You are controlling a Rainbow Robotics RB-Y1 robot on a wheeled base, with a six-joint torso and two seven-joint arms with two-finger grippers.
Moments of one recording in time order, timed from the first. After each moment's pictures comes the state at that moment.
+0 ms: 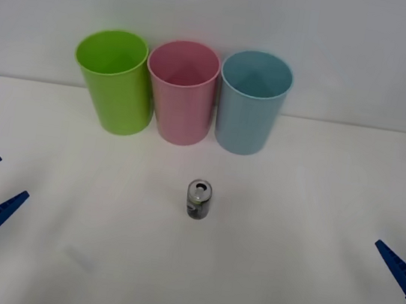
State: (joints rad) right arm 0.35 -0.40 -0.52 -1.66 0.96 -1.22 0.00; left arm 0.35 0.40 0.52 -1.66 -0.96 -1.22 0.00
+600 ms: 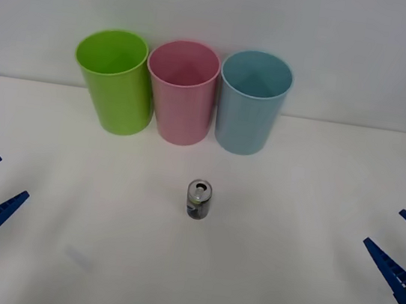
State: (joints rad) right arm 0.34 -0.40 -0.48 -1.66 0.96 -1.21 0.01; left arm 0.35 0.40 0.52 -1.66 -0.96 -1.22 0.00
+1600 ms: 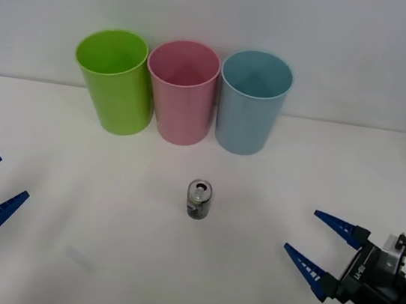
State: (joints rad) right arm 0.15 -0.41 -0.16 -1.41 1.01 -1.17 0.22; left arm 0.35 0.40 0.52 -1.66 -0.96 -1.22 0.00
